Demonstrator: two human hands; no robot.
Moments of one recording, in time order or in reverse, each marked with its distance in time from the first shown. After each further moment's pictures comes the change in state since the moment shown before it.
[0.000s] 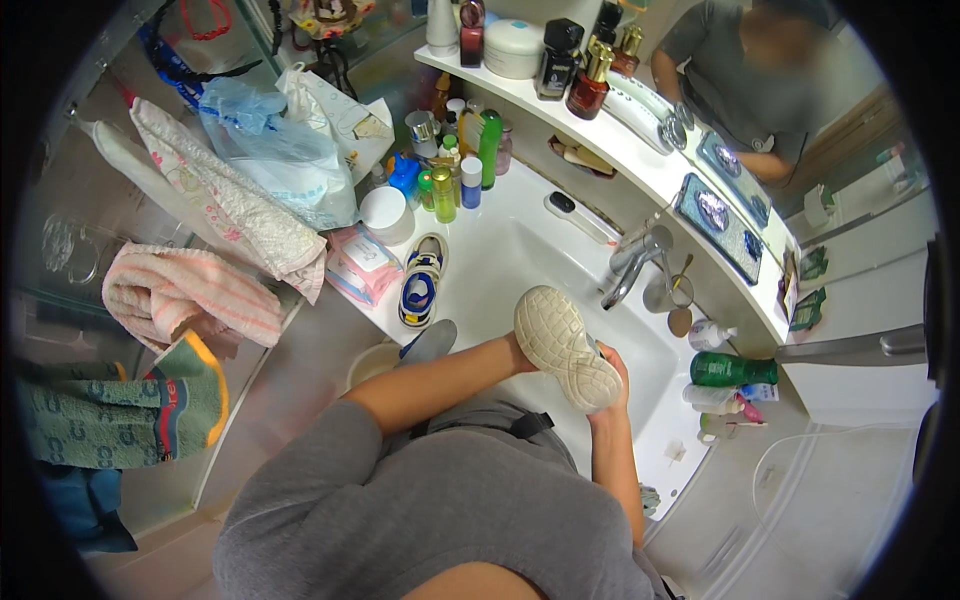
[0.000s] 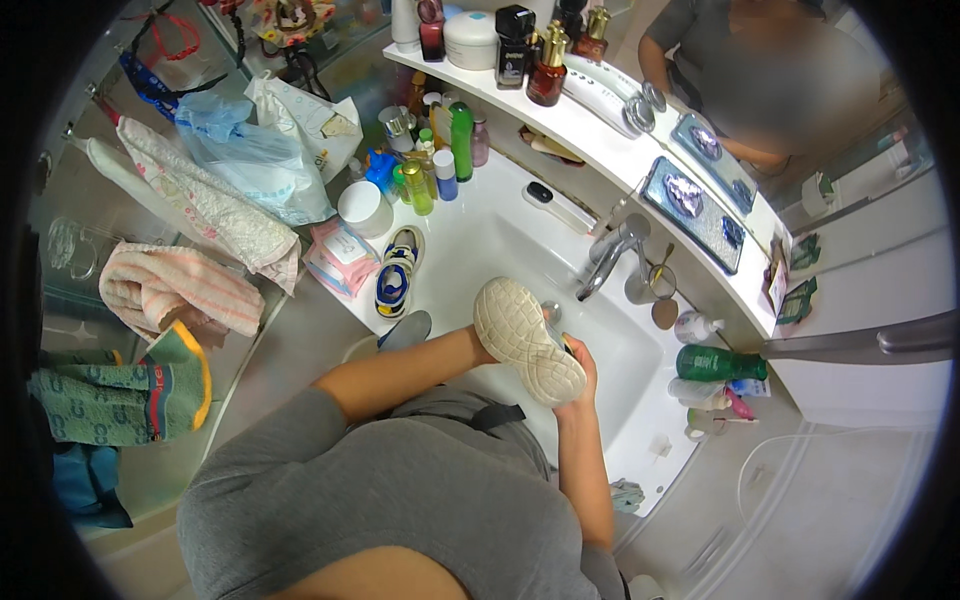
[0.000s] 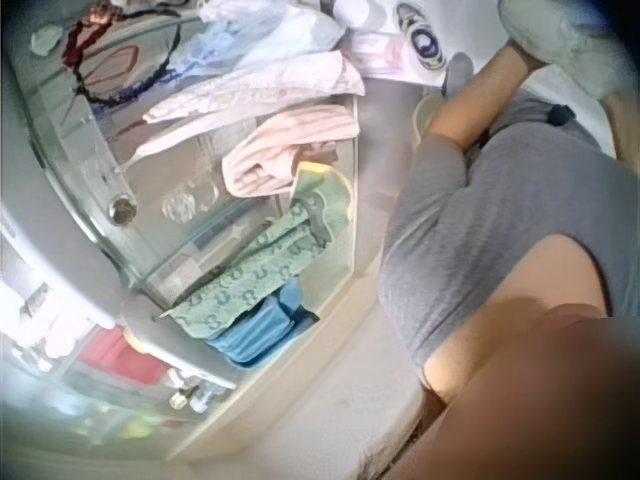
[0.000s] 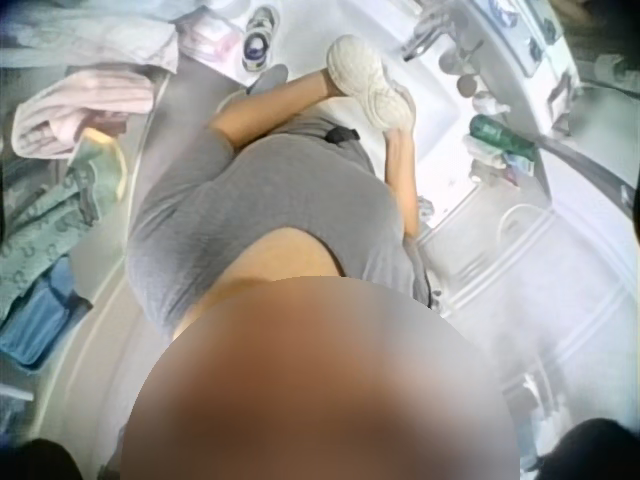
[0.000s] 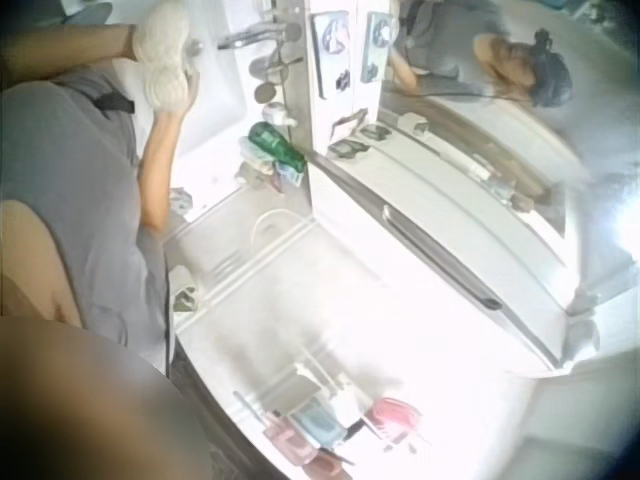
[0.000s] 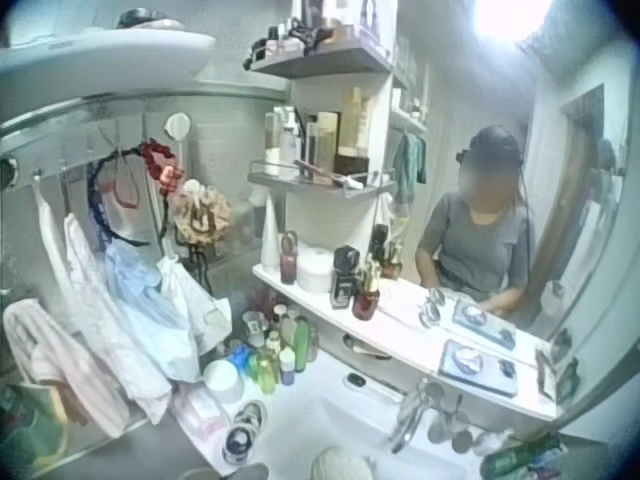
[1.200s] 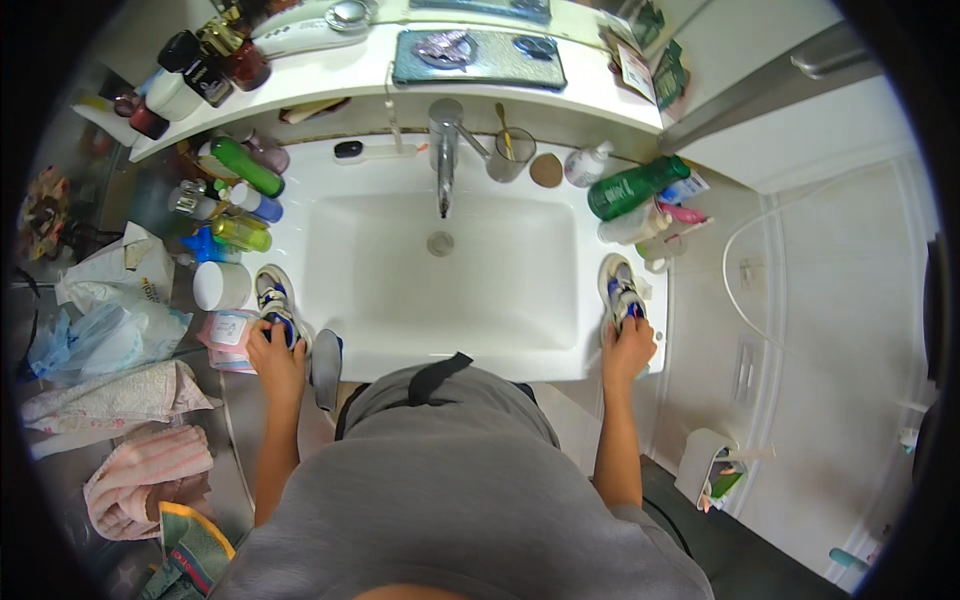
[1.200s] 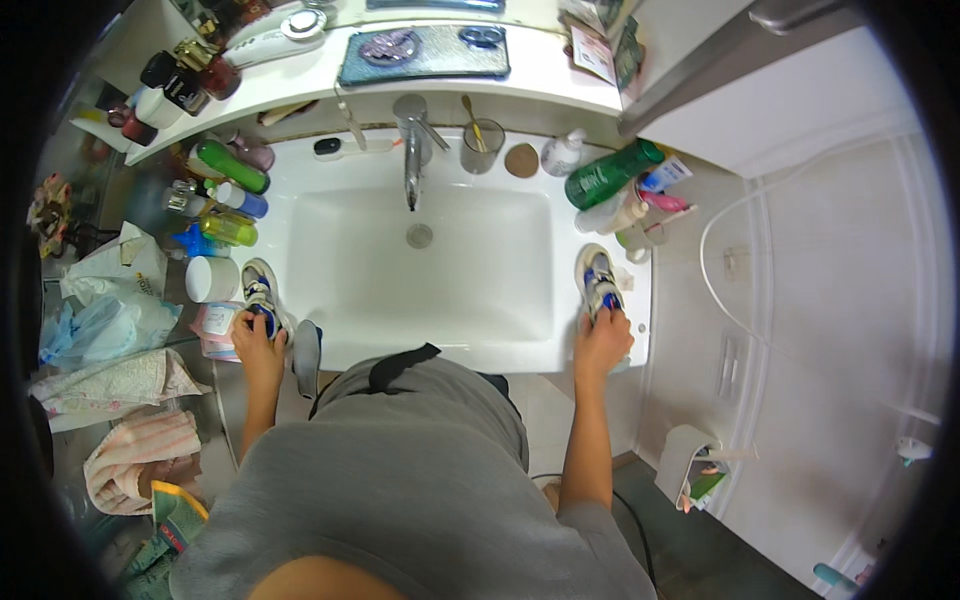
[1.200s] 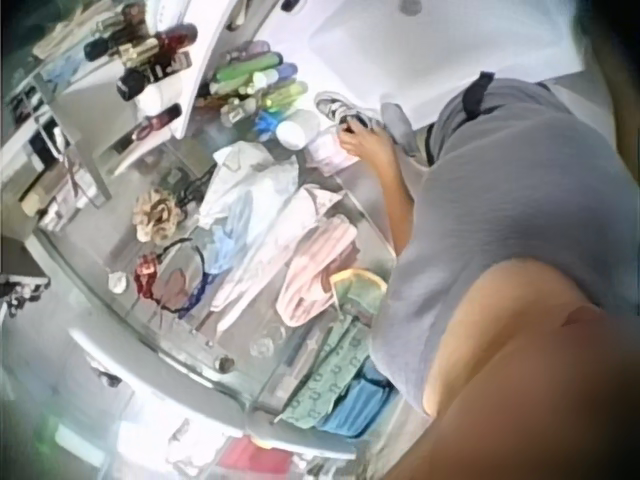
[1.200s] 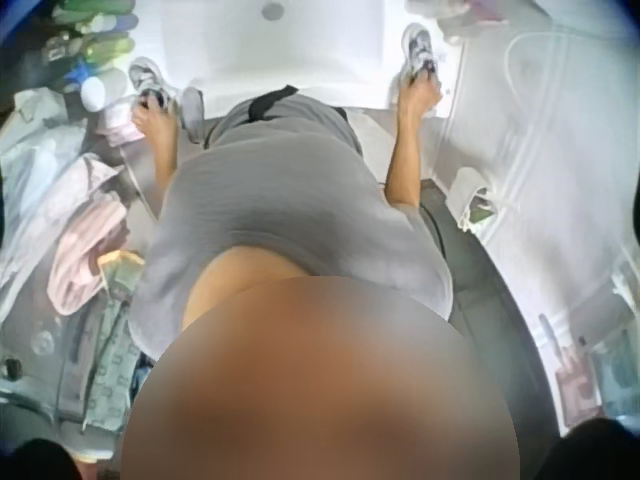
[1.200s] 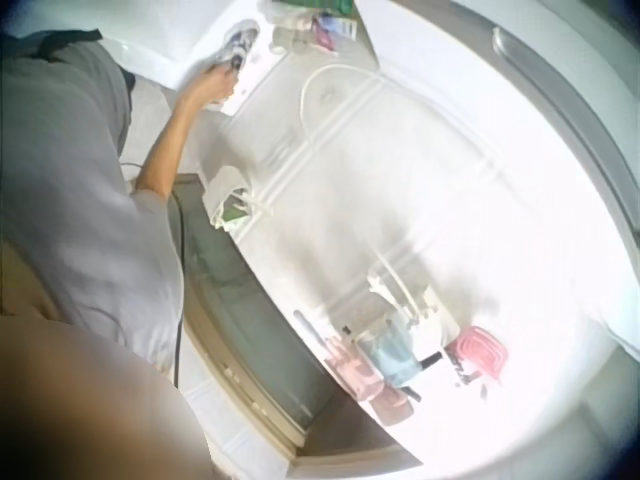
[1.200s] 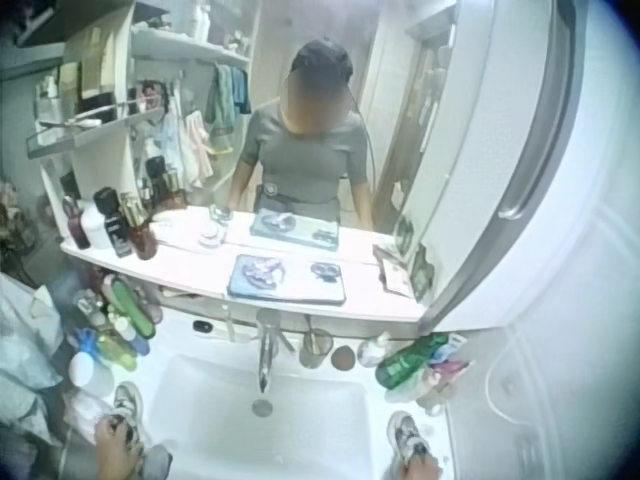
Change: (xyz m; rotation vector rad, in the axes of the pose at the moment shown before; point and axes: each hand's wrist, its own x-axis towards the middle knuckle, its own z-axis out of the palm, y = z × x) left_hand -0.113 0.015 -0.157 0.765 0.011 -0.669; right_hand -0.136 -0.012 -0.208 -1.911 1.248 -0.616
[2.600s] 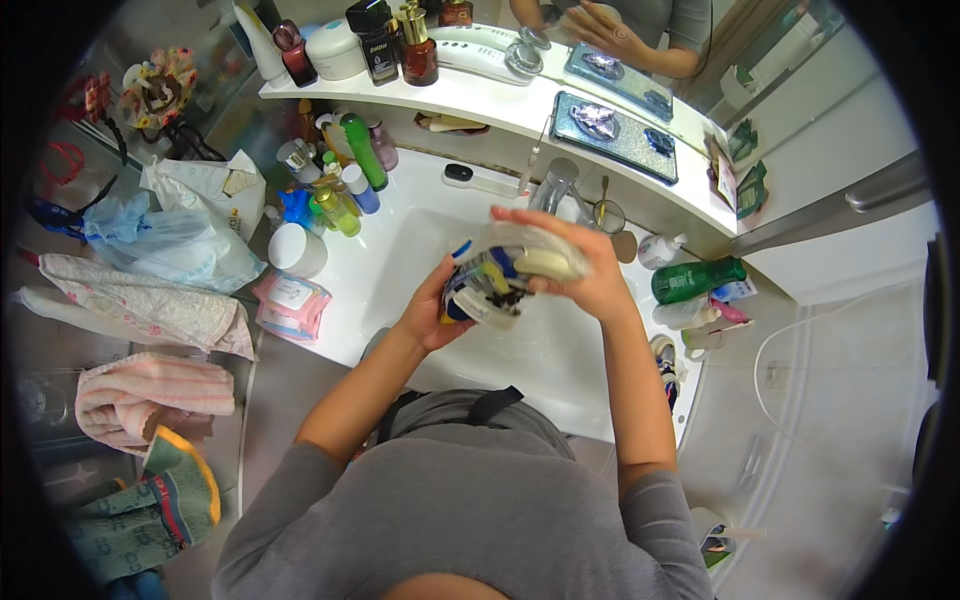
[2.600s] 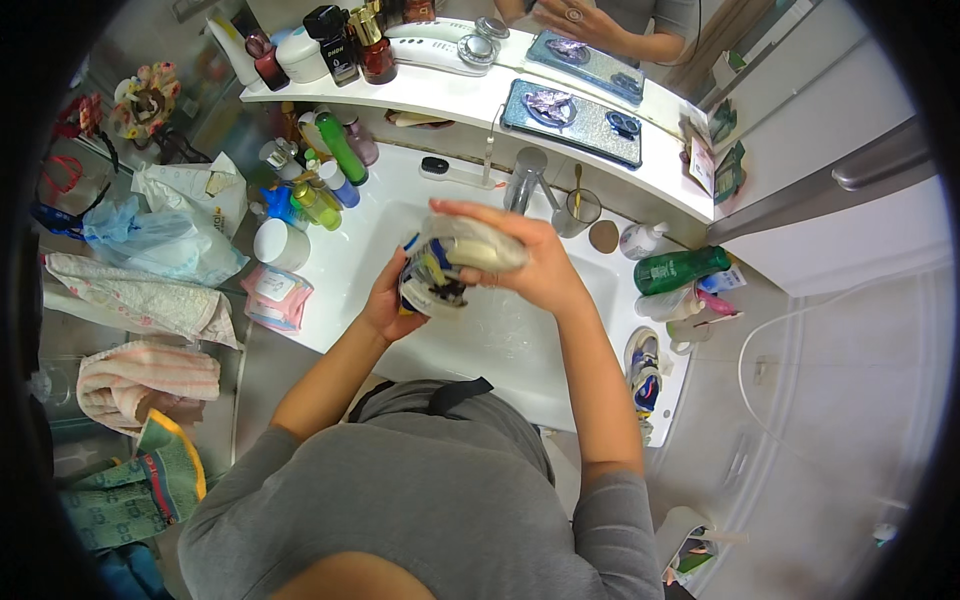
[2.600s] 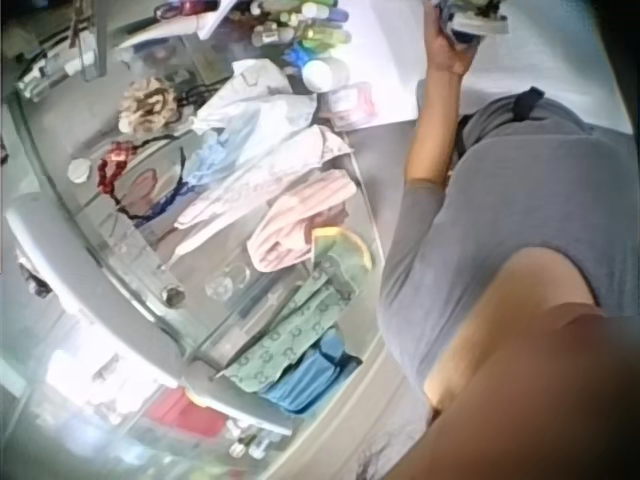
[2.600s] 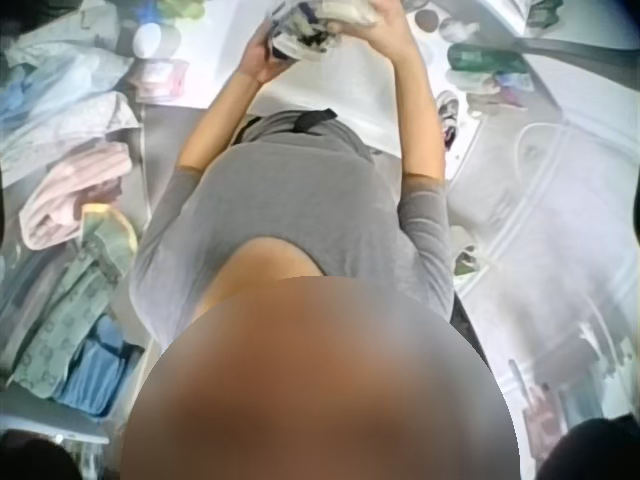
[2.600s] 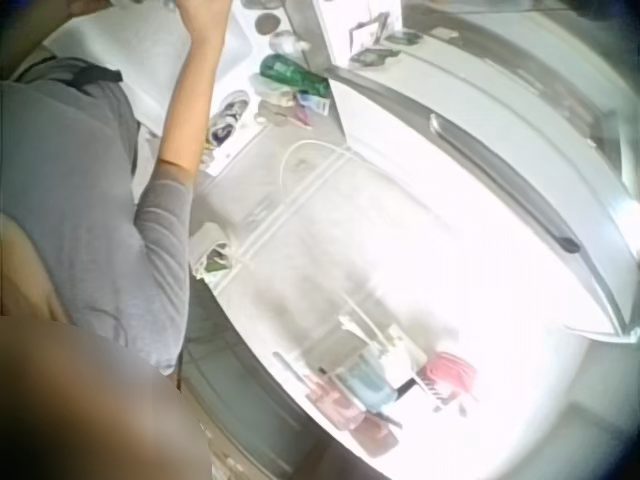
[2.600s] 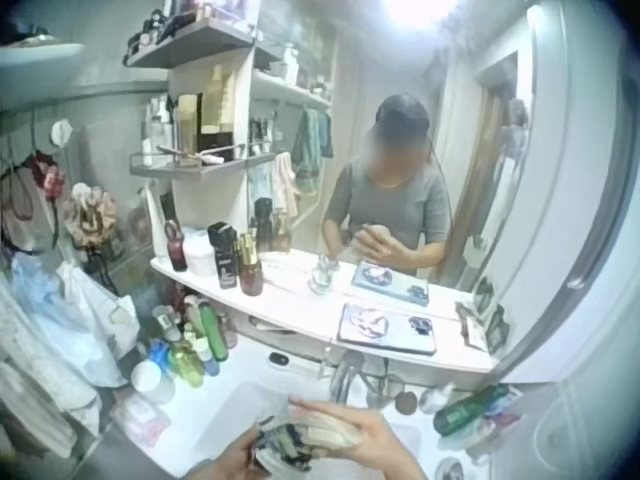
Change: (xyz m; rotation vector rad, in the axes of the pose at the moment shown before) left_hand 0.077 0.145 -0.009 -2.423 -0.912 -0.183; right_hand 0.150 -0.285 -0.140 1.516 -0.844 -0.946
